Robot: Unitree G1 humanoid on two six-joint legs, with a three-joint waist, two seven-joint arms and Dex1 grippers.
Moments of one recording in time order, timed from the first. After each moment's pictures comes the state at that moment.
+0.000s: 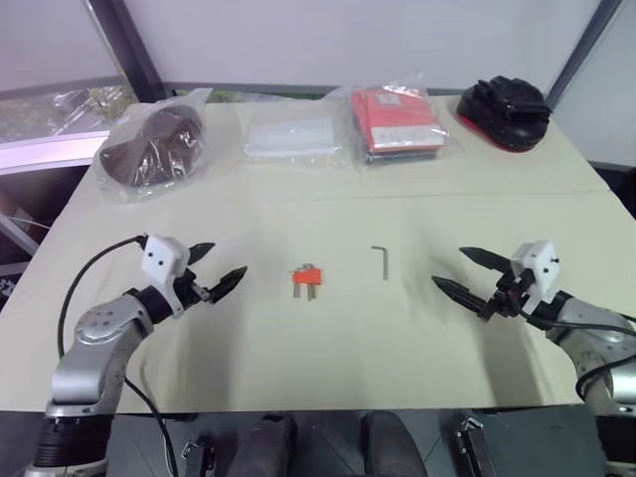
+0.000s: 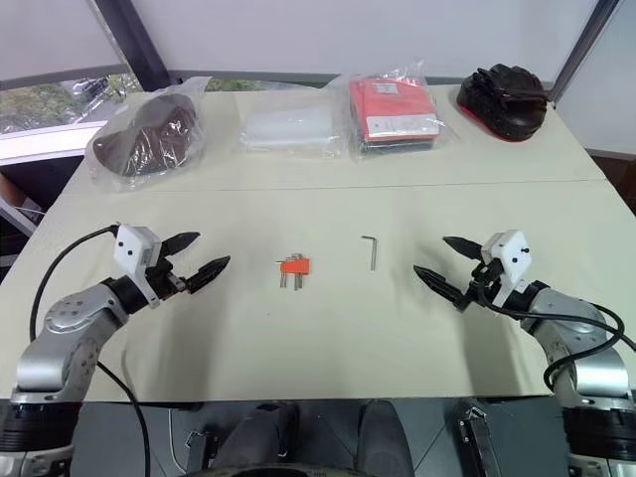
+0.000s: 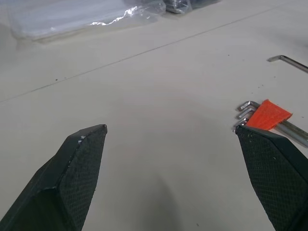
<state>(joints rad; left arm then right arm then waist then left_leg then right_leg) -0.08 0.54 0.18 -0.18 -0.42 0.32 -0.71 -0.04 -0.70 -0.24 -0.05 0.49 0.20 0.90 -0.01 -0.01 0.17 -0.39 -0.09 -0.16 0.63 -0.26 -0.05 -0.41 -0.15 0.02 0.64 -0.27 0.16</state>
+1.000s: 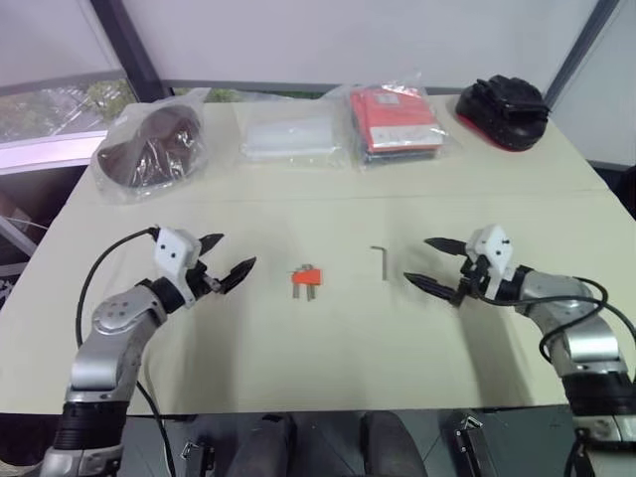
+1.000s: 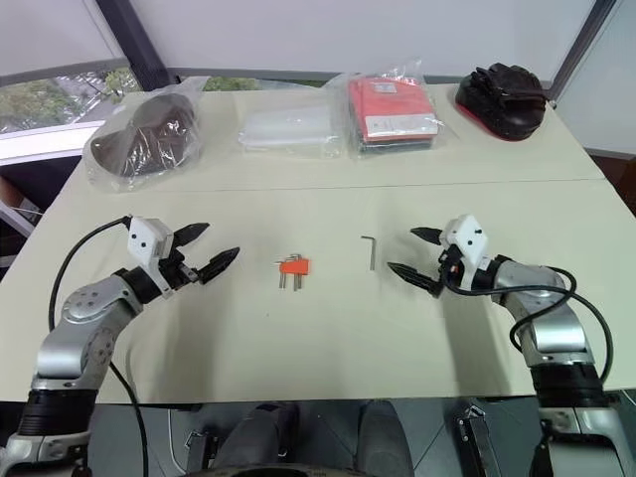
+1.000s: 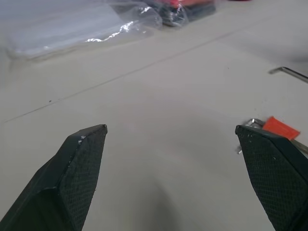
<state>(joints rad) -0.15 0.54 0.14 -0.12 -0.38 0.27 -0.73 -0.30 -0.69 -0.05 0.12 0.33 0.17 1.02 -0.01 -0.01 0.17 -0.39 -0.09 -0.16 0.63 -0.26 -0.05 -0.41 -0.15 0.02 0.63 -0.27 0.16</state>
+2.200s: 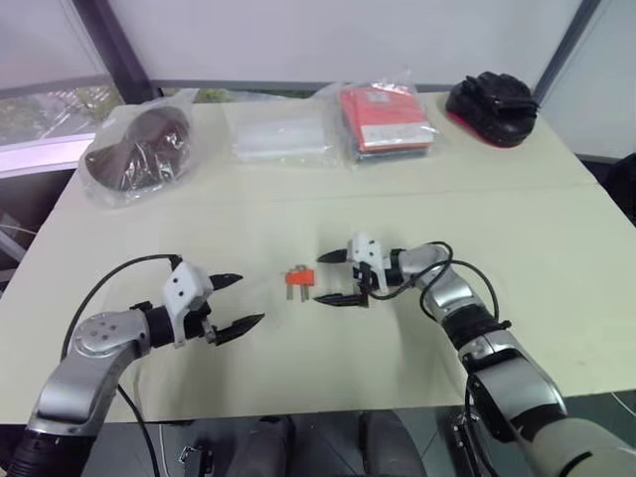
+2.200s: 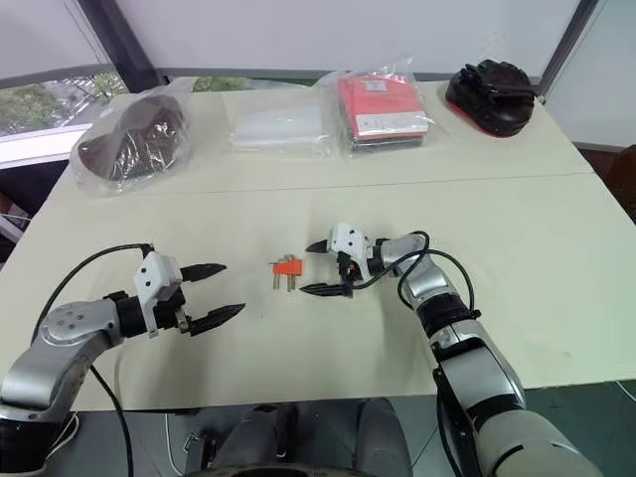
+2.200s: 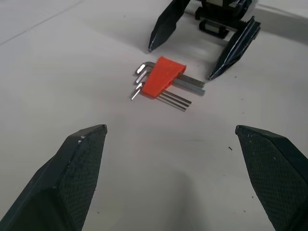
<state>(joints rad) 0.02 0.68 0.09 -0.30 -0.39 0.30 -0.92 -0.74 -0.32 0.27 0.73 0.07 -0.16 1.24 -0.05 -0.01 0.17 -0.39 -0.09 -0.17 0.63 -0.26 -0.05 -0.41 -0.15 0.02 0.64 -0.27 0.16</state>
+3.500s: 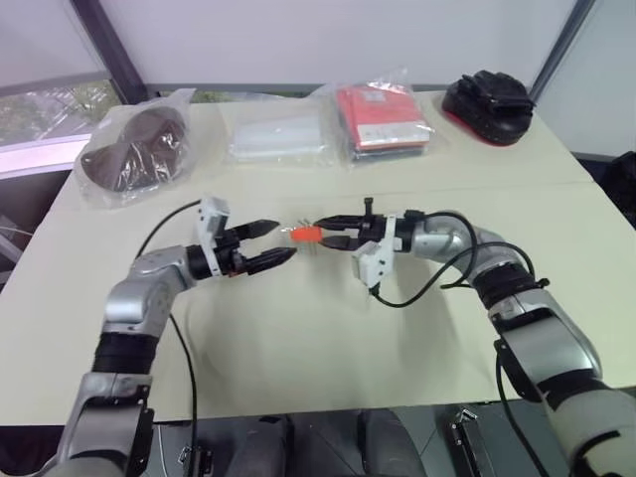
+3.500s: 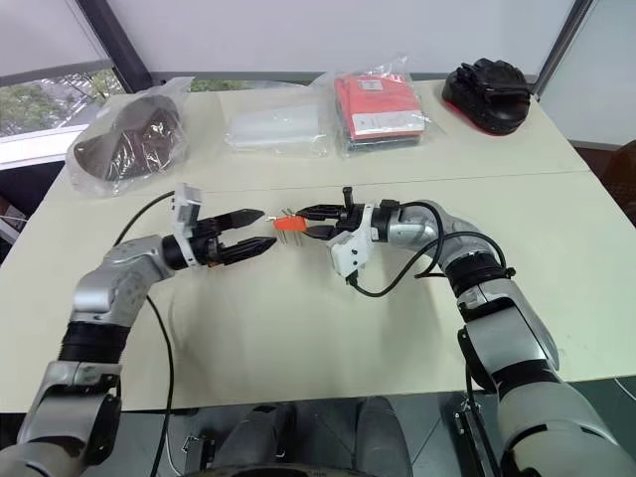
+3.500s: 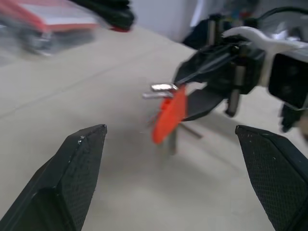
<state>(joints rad) -0.53 0.46 0.02 0.23 -0.56 0.43 -1.13 -0.93 -0.51 0.34 0.79 -0.62 -1.13 0.42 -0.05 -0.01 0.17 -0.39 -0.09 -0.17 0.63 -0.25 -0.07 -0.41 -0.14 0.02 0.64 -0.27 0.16</state>
